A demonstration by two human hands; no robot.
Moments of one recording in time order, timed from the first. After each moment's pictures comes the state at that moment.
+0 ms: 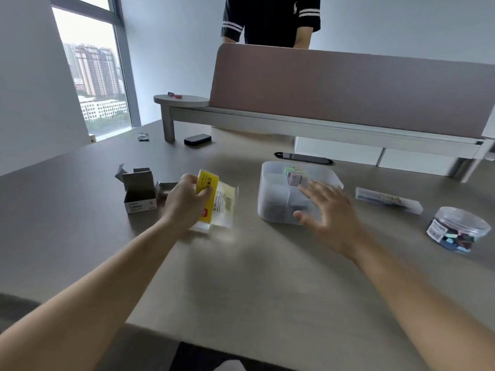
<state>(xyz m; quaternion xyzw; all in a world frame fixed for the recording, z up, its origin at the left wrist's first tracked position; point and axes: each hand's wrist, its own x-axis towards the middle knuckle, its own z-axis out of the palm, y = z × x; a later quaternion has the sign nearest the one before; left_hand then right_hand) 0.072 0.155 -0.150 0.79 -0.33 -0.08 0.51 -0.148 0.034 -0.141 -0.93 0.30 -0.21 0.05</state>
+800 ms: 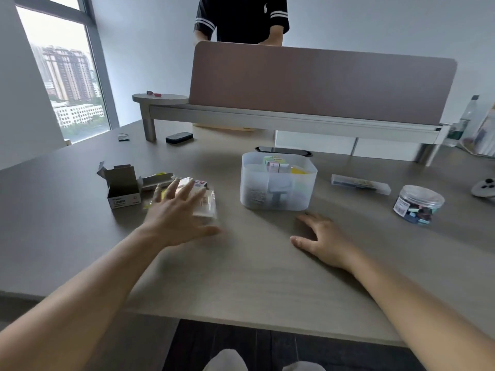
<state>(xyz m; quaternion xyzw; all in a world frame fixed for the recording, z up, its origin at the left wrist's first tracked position) 0.060 0.176 -0.170 0.82 -0.56 0.05 0.06 -0.190 0.045 -0.182 -0.90 0.39 -0.10 0.15</state>
